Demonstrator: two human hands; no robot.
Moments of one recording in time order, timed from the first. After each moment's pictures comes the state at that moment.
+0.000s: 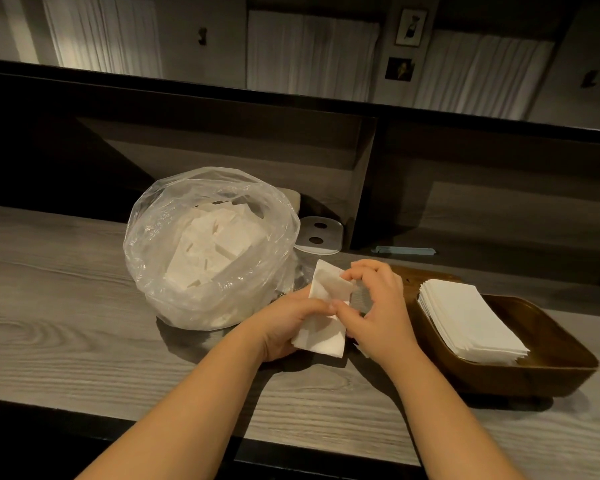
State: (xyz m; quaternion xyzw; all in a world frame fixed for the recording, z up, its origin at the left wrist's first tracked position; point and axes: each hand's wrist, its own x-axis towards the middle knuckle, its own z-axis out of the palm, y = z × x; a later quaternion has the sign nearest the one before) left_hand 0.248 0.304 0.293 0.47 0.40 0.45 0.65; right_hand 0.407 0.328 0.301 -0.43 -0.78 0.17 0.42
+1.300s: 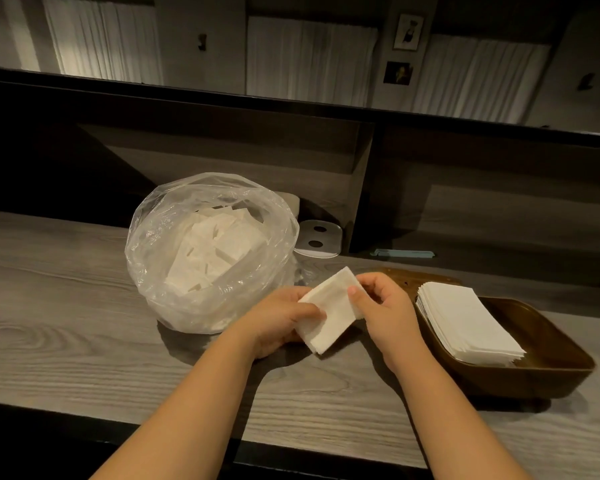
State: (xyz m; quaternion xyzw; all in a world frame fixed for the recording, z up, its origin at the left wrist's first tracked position) left_hand 0.235 0.307 0.296 0.50 0.49 0.43 0.56; right_hand 0.410 0.330 0.306 -0.45 -0.64 0.39 0.47
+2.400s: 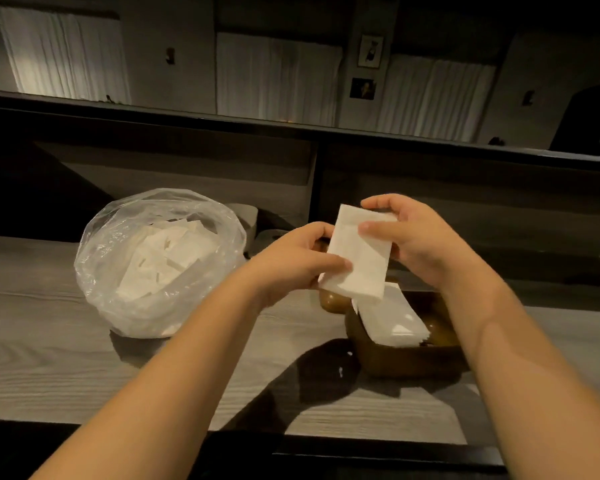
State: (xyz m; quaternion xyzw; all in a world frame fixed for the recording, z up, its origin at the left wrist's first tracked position) left_hand 0.317 0.283 0.411 0.64 0.46 0.42 0.45; right_hand 0.495 0.309 0.449 -0.45 -0.69 0.38 0.42
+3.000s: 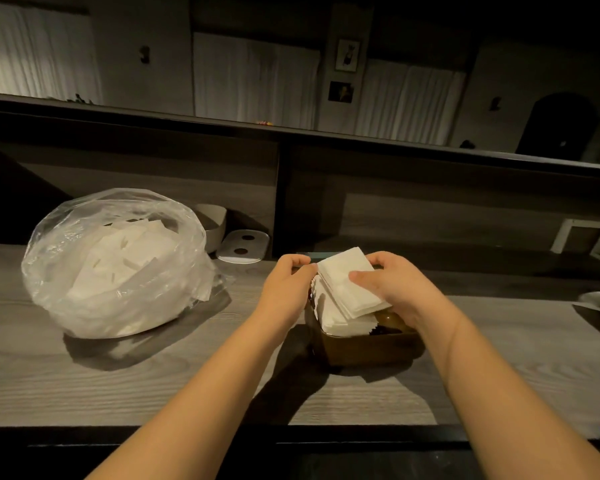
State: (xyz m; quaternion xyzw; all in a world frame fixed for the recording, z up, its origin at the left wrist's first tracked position) left_hand 0.395 0.288 0.364 0.49 0.54 0.55 0.40; right_hand 0.553 0.311 0.400 -0.61 -0.62 0.37 0.33
